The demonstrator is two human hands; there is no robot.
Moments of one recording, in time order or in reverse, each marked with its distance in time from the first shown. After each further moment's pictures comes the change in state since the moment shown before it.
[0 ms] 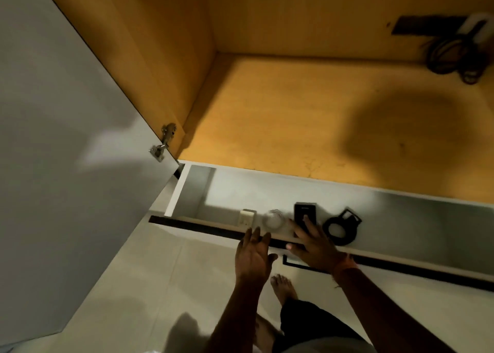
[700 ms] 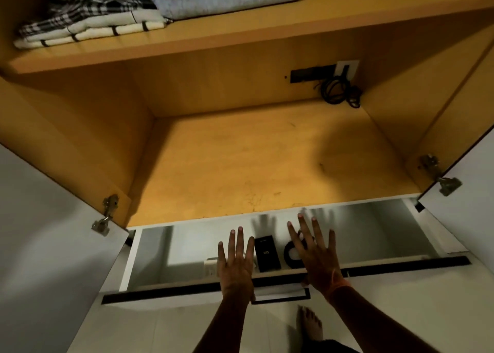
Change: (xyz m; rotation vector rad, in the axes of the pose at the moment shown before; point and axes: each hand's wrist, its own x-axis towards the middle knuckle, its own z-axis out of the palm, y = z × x) left_hand 0.038 0.079 -0.030 0.663 -0.050 0.149; right_hand -0.060 0.058 -0.056 -0.445 0.364 0.256
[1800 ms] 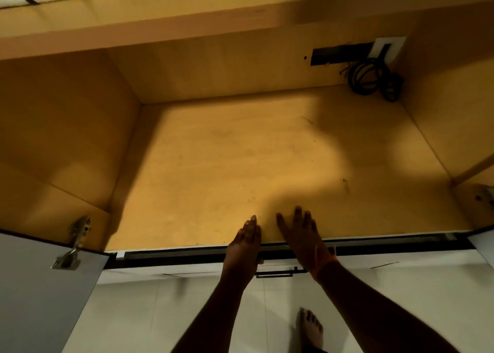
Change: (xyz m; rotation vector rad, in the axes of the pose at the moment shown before) left_hand 0.153 -0.017 -0.003 -0.359 0.104 0.272; right_hand 0.168 -0.005 0.000 0.049 -0.132 -0.110
